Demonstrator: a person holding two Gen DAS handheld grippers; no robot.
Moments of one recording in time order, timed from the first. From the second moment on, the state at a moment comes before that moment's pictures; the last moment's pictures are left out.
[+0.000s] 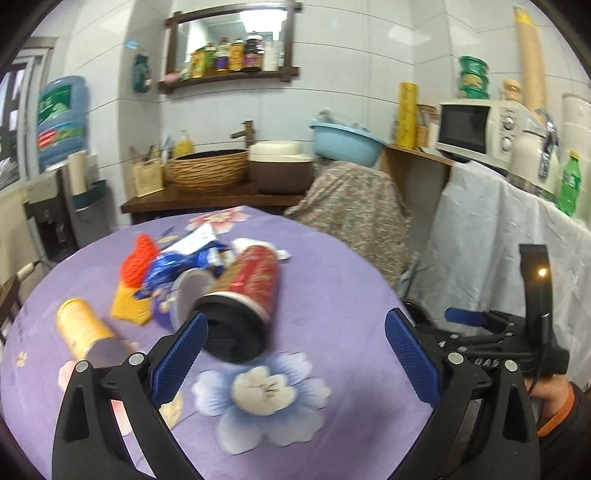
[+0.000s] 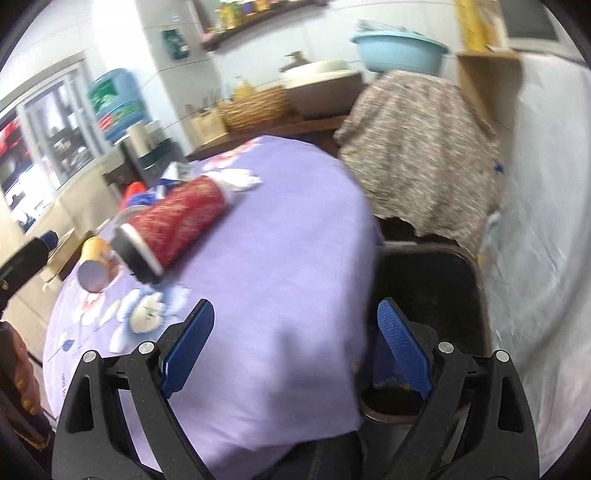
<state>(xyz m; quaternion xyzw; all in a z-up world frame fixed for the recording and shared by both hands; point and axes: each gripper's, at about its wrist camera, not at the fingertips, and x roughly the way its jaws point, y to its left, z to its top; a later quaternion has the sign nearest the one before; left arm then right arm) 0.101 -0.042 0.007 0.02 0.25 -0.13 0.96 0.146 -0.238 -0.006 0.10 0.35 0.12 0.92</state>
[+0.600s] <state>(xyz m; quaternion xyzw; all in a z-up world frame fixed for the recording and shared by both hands) 0.111 0.133 0.008 -0.07 0.27 0.05 0.96 0.225 -0.144 0.035 0.14 0.38 0.22 0.89</state>
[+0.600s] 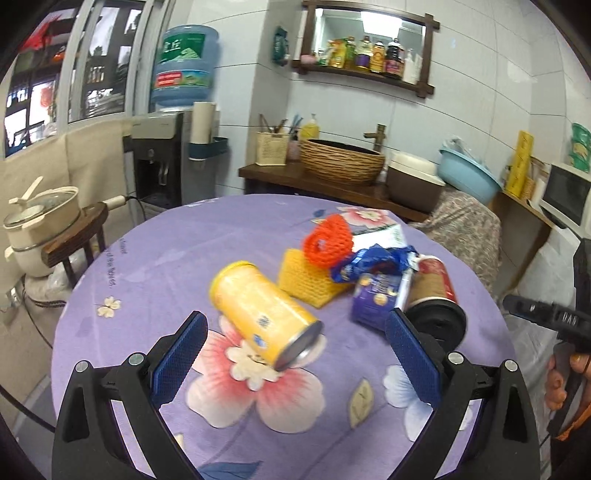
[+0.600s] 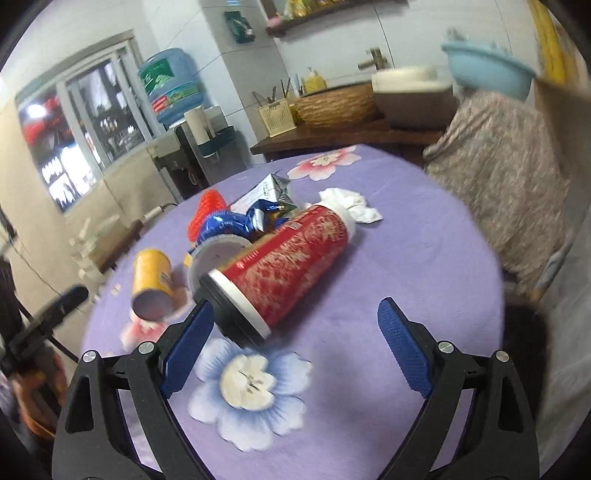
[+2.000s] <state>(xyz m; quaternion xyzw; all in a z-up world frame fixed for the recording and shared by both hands) 0.196 0.200 -0.034 -0.23 0.41 0.00 0.88 0.299 -0.120 0.054 0.19 0.38 0.25 0.87</state>
